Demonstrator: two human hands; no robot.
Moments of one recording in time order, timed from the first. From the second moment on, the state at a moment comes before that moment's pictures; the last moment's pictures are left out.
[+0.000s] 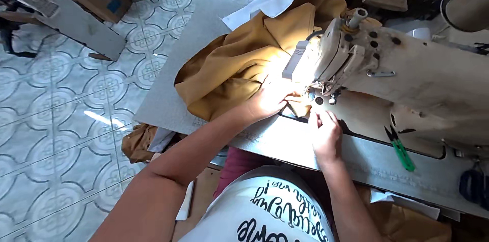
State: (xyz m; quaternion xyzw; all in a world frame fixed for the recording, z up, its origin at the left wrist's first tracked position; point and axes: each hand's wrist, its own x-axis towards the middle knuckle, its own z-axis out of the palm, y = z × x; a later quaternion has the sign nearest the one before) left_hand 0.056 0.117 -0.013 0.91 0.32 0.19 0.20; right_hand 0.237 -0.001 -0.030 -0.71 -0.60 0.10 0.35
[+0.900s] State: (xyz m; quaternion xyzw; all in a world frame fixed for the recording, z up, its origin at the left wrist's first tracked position) left_hand 0.046 0.091 0.009 0.97 0.16 0.20 0.08; right_hand 0.219 -0.008 -0.001 -0.71 -0.56 0.16 0.40
